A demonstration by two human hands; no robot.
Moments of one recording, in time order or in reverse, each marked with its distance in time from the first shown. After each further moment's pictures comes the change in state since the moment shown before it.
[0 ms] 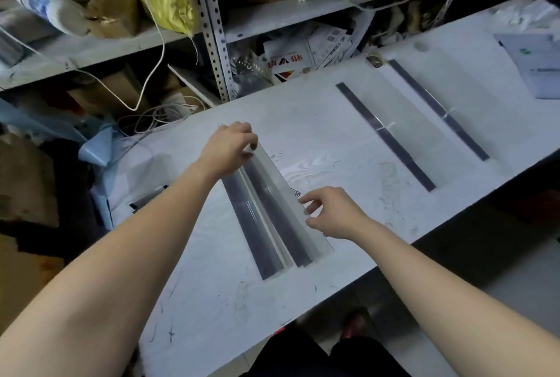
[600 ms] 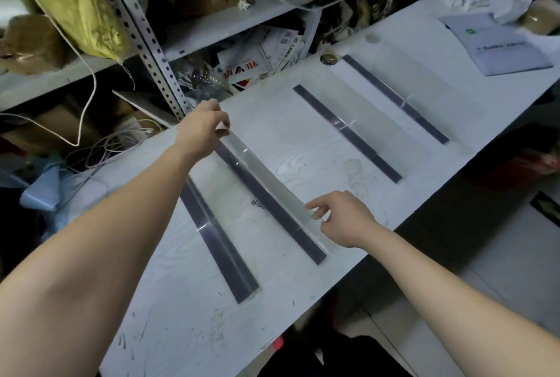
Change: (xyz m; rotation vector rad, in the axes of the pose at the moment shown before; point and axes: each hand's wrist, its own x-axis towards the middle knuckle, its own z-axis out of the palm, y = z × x) left_hand 0.095 0.011 -0.008 -0.019 0.059 -0.026; right_hand -0.026 0.058 -0.043 -0.068 0.108 0.116
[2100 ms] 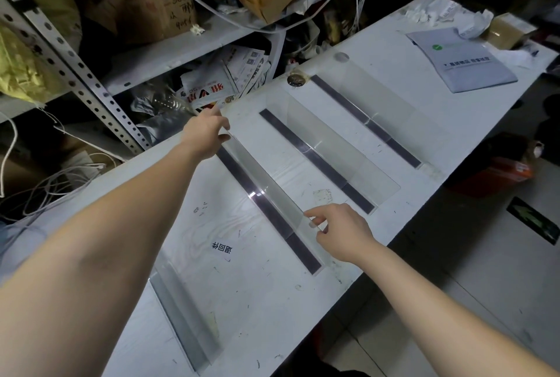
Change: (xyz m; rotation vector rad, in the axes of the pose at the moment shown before) left_hand 0.131 0.048 0.046 0.032 -0.123 -0.026; right_hand 0.045 0.064 -0.052 0.036 0.097 0.052
